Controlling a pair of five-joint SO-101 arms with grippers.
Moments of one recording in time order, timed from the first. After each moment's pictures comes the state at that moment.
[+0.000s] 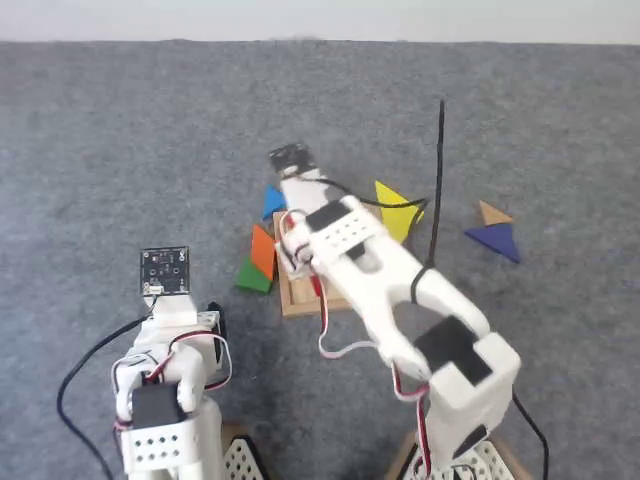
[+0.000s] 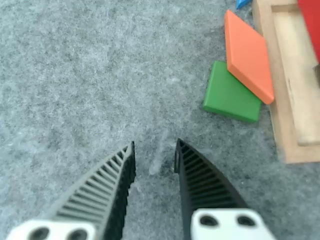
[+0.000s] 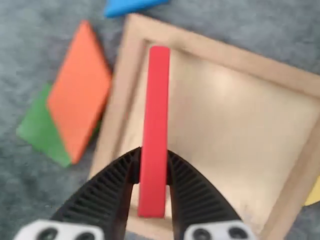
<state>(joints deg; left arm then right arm) -14.7 -102.9 97.2 72.0 1.9 -40.1 14.2 13.5 54.3 -10.6</state>
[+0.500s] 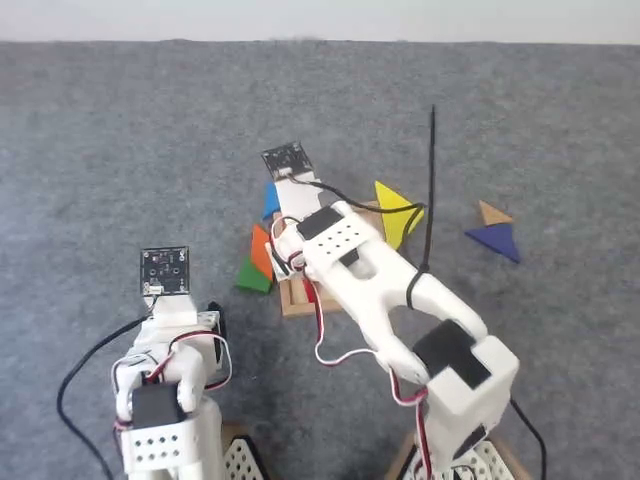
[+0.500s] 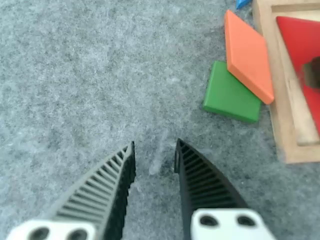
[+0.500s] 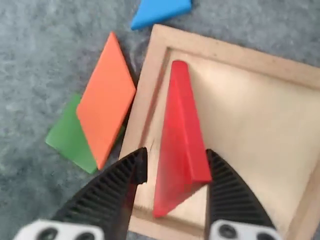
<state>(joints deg) -14.7 -102.9 97.2 72.0 1.9 -42.0 14.1 14.1 52.2 -16.6</state>
